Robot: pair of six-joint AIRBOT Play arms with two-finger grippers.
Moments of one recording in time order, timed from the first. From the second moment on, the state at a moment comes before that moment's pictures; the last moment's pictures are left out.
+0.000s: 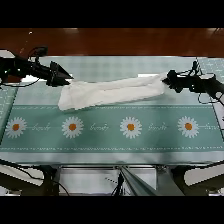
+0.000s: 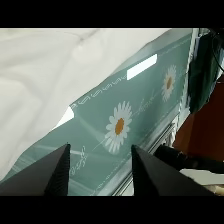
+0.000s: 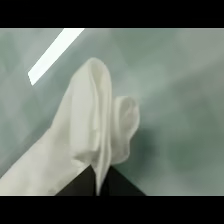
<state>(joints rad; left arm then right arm) 0.18 -1.72 1.51 0.59 -1.55 -1.23 -0.23 -1.70 1.20 -0.57 0.70 1.27</state>
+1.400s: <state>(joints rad) -0.61 -1.75 1.48 0.54 -1.04 -1.29 -0.20 -0.85 1.20 -0.99 1.24 1.44</state>
